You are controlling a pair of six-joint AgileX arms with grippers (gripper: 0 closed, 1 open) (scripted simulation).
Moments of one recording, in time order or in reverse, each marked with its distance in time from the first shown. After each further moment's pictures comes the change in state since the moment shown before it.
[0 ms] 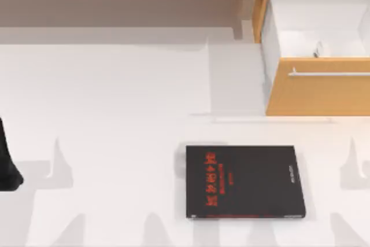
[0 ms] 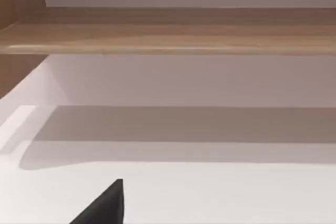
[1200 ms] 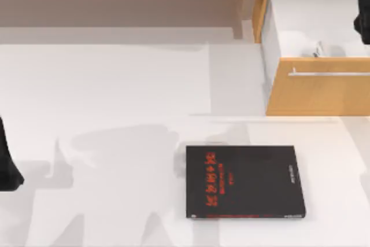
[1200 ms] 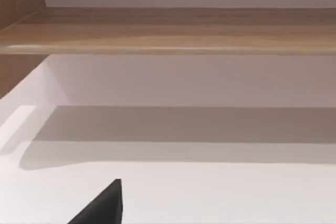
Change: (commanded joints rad) left arm 0.000 0.000 0.000 0.000 0.000 0.000; right arm 0.139 1.409 1.292 -0.756 -0.062 -0.003
